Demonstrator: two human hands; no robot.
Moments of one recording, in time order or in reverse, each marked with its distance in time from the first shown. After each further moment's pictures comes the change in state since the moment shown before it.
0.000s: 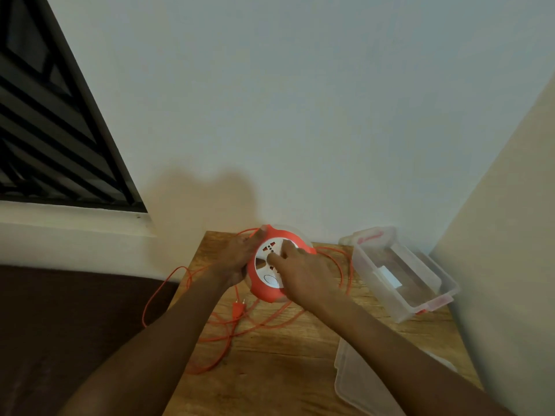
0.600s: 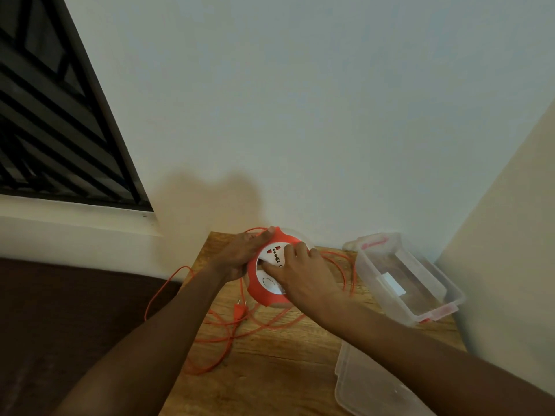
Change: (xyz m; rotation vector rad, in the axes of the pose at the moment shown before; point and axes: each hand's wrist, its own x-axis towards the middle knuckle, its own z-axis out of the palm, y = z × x) left_hand 0.004 0.013 -0.010 0.119 -0.147 -0.057; right_hand 0.008 -0.002 0.001 -0.316 -0.014 -0.140
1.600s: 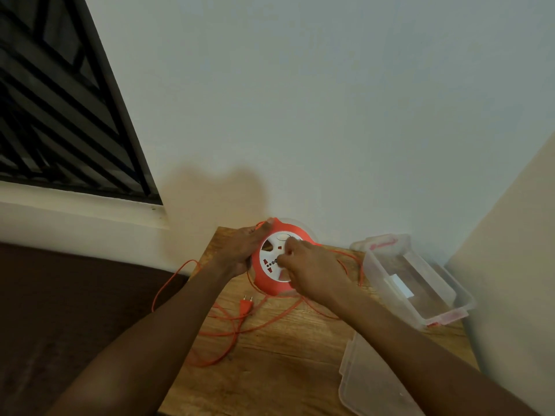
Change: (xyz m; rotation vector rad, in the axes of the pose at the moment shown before) left_hand -0.002 -0.001 -0.001 -0.075 0.156 0.084; right_hand 0.005 0.015 0.008 0.276 0.146 -0.040
